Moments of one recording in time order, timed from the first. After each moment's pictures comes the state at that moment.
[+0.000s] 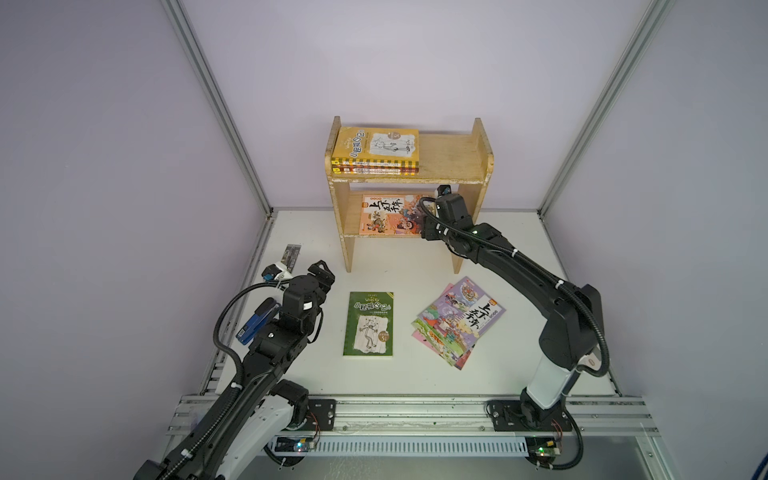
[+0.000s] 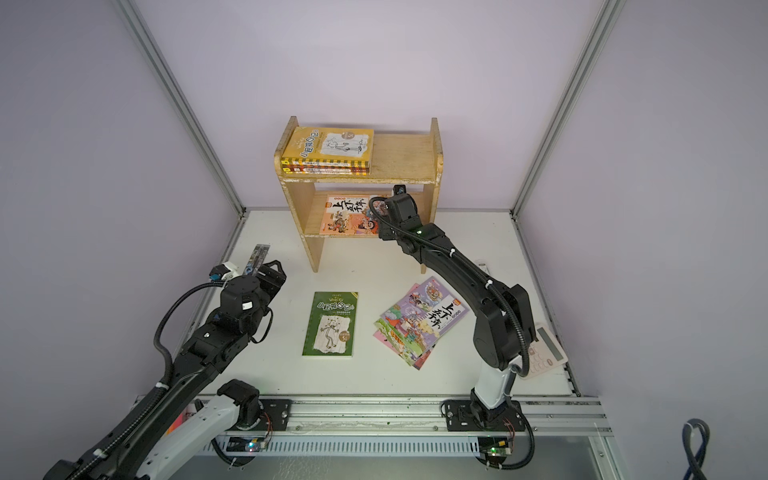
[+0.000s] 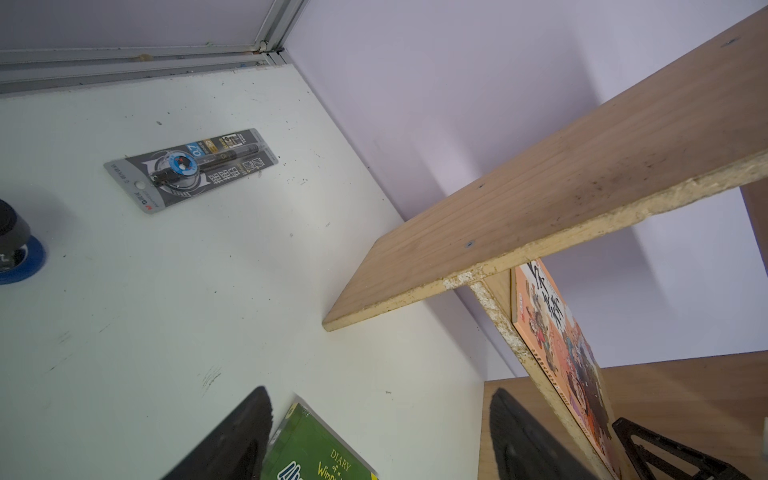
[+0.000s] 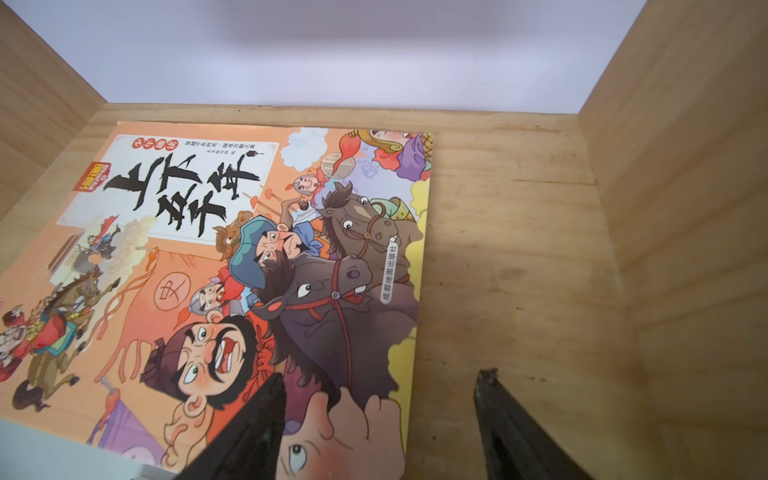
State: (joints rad) left arm -0.38 0.75 0.63 -0.22 -0.45 -1.06; right arm 0.53 1.80 1.62 -0.44 0.23 0.35
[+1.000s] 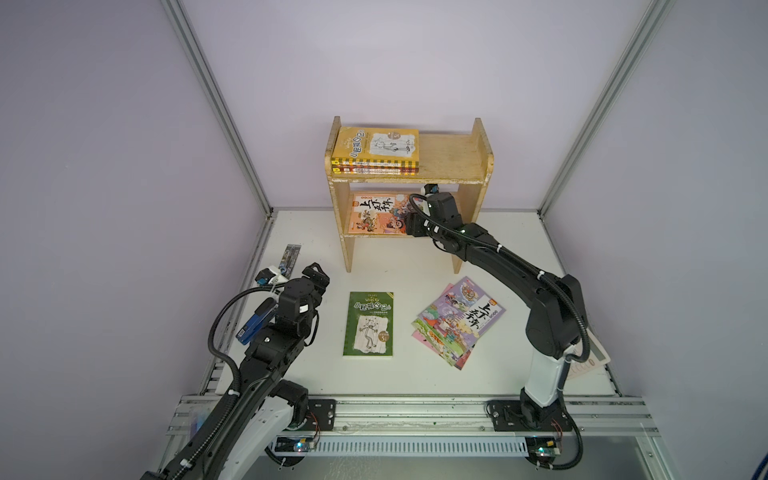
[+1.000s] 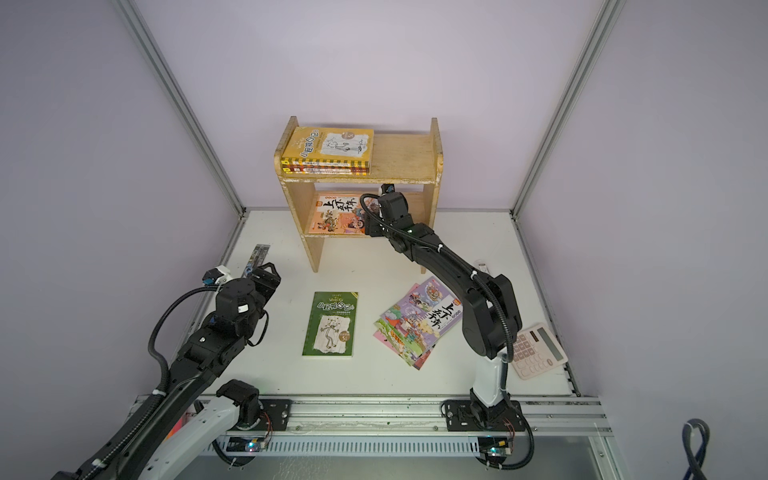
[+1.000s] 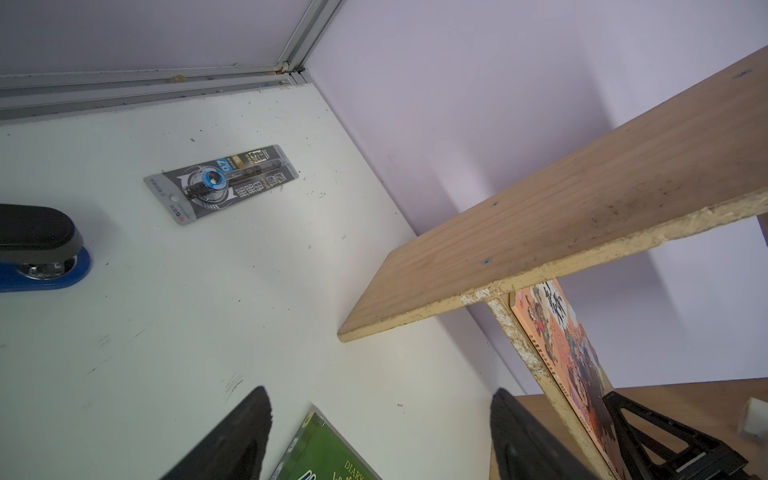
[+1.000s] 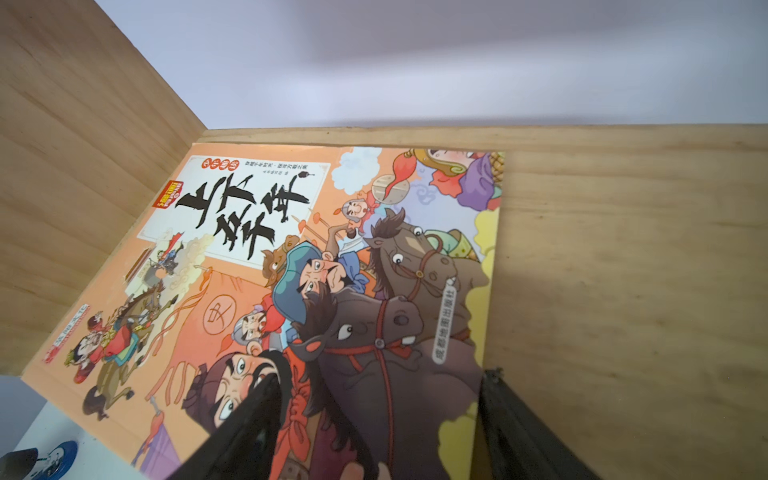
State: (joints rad) left arm -0.34 0.71 0.61 -0.24 -0.47 -1.06; right arm 0.55 1.90 1.67 -0.30 0.07 0.39
